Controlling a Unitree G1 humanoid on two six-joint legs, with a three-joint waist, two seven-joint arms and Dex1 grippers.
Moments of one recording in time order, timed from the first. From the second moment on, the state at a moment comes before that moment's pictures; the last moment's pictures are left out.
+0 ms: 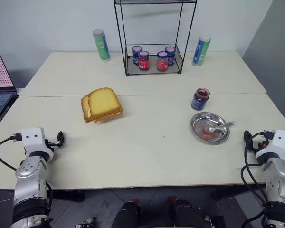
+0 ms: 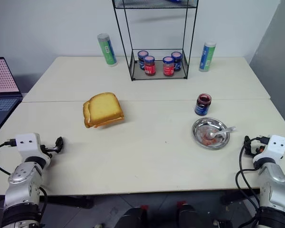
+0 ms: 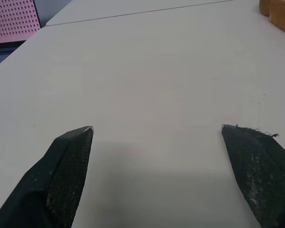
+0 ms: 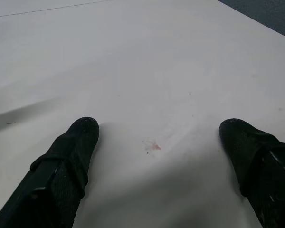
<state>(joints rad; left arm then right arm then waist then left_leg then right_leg) -0.17 0.56 0.44 0.41 -0.22 0.11 -0.22 -0.10 -0.39 -0.49 0.10 0.31 0.34 0.14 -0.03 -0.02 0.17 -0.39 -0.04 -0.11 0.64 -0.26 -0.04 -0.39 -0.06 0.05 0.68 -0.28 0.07</state>
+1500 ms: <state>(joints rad) -0.64 0.64 0.03 0.57 -0.17 0.15 -0.78 -0.35 -0.59 -0.09 -0.51 0.92 0.99 0.49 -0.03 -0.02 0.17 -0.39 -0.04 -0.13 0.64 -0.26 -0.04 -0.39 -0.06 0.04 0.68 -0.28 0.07</state>
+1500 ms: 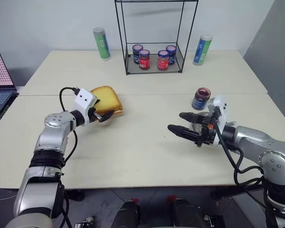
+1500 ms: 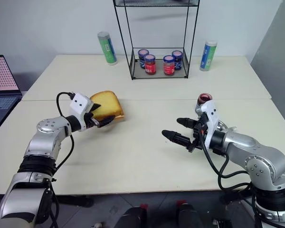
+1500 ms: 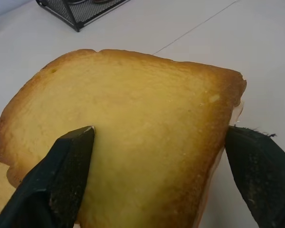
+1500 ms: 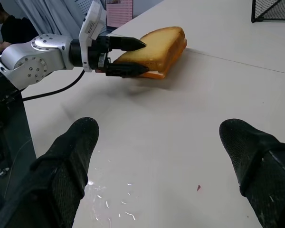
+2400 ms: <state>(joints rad) -0.71 0.61 -0.01 0.33 -0.19 0.19 -0.84 -0.33 -0.60 -0.10 -0.52 0.94 1.00 0.47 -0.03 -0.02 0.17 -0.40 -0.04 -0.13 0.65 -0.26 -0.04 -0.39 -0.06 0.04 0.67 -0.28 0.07</state>
